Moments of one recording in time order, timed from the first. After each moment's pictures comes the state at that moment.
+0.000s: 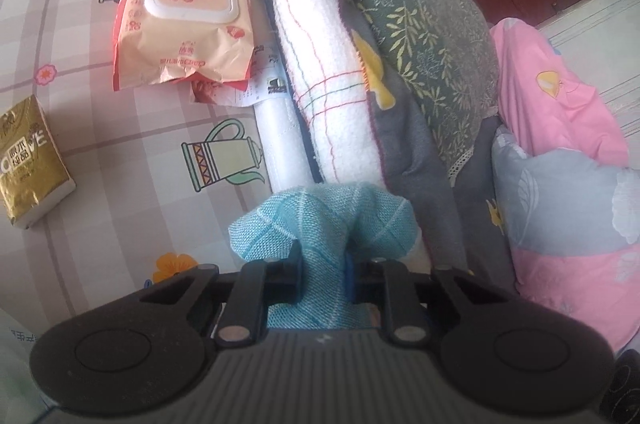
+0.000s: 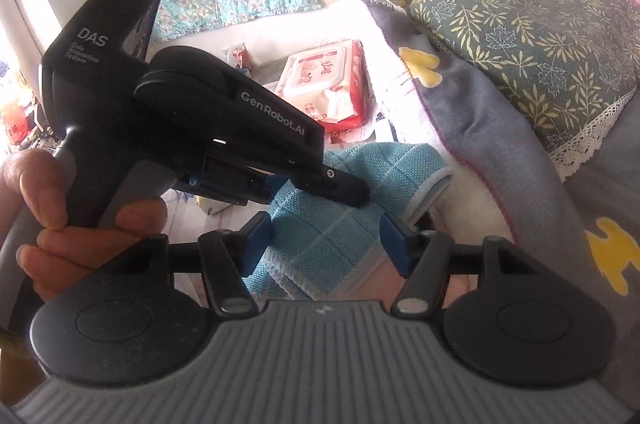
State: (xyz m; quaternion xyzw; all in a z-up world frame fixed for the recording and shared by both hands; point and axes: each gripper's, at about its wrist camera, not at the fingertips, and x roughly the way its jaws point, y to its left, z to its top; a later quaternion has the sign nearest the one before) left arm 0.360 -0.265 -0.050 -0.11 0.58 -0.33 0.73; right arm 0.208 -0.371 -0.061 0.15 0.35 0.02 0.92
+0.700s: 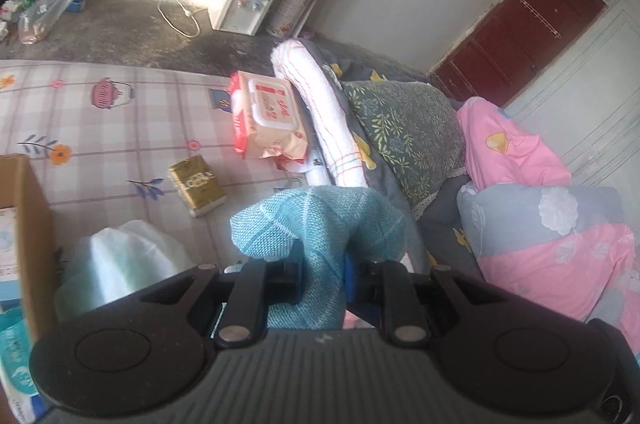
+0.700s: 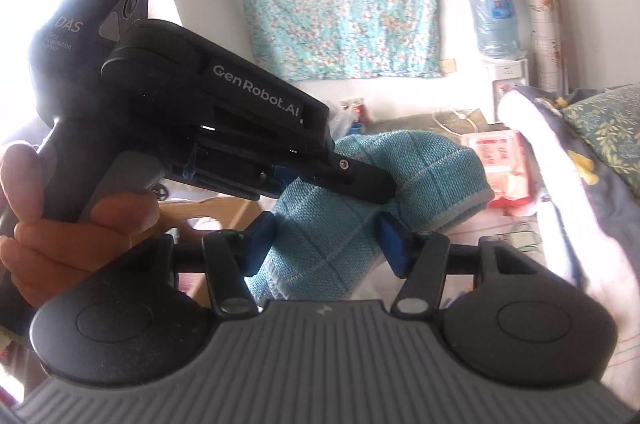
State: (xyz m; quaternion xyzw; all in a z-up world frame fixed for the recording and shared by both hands) left arm 0.248 -0.079 0.095 -0.13 0.47 -0.29 0.82; right arm 0.135 -0.217 0.048 0.11 0.25 0.18 0.95
